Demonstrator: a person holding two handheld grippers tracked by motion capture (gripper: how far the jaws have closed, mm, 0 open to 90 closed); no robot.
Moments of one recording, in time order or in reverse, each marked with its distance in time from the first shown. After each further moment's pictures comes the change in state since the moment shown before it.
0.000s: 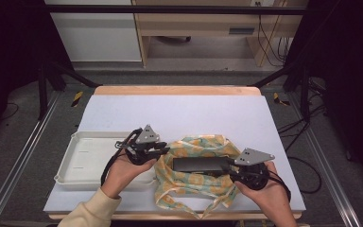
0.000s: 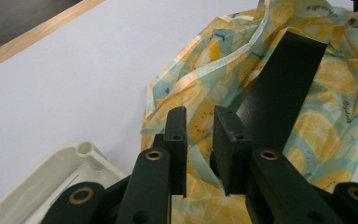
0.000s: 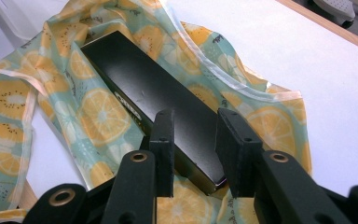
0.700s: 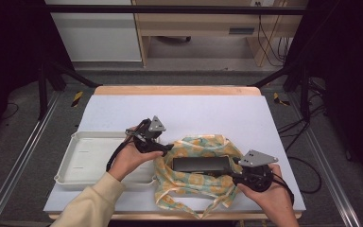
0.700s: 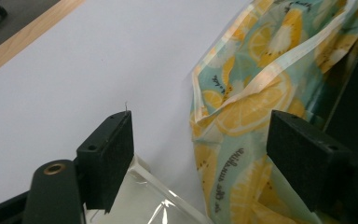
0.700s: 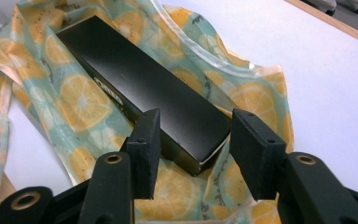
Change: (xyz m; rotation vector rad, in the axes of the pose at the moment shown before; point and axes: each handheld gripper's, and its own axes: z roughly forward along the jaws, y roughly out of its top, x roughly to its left) left arm 0.034 0.009 0.048 0.134 0.079 0.050; right arm -0.004 -0.013 -0.002 0.021 -0.057 0.028
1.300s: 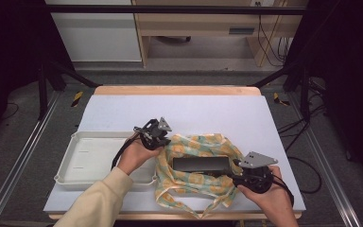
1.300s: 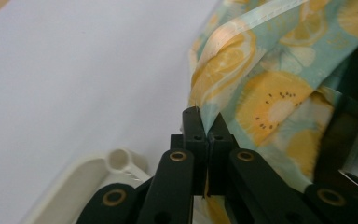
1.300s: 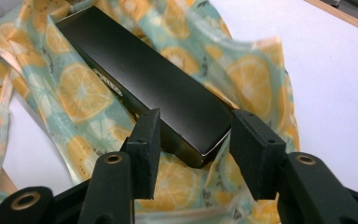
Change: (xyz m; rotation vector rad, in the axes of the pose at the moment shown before) left arm 0.008 0.005 0.025 0.129 -0.016 0.017; right arm 0.000 -0.006 0.004 0.007 0.008 0.010
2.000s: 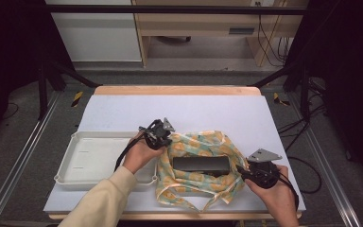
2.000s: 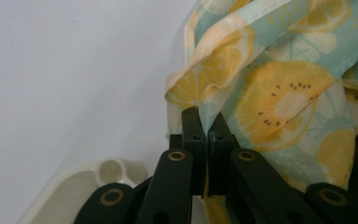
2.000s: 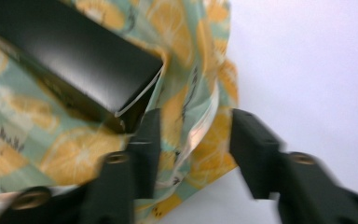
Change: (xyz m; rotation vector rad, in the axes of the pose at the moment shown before) left arm -0.006 0.000 0.021 0.056 0.010 0.032; right arm -0.028 -0.024 0.014 0.114 -0.144 0.096
